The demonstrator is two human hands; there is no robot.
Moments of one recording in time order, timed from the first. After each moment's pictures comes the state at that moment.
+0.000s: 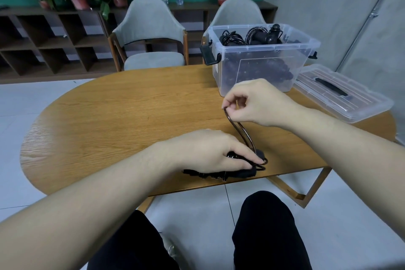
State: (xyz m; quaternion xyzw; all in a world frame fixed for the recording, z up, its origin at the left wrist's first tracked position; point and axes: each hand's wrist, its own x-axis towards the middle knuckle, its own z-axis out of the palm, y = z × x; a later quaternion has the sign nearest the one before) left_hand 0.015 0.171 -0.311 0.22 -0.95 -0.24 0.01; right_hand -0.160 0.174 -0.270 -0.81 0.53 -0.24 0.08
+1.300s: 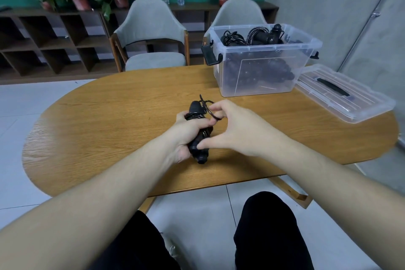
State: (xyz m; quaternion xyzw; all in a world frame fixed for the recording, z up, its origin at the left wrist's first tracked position) left_hand 0.022 0.137 -0.341 0.49 -0.37 -0.70 0.36; right_hand -0.114 0.203 -0.291 -0.72 0.62 -0.21 0.21
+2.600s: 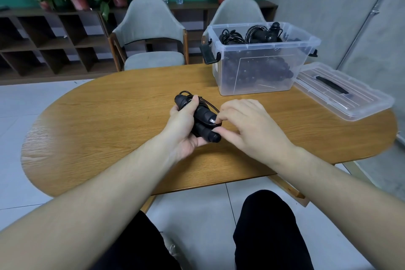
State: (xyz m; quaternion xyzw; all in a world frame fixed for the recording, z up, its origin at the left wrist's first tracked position) left_hand 0.018 0.138 -0.330 0.48 -0.30 -0.71 0.42; right_hand -0.146 0.196 -0.330 -0.83 0.45 -0.30 -0.12
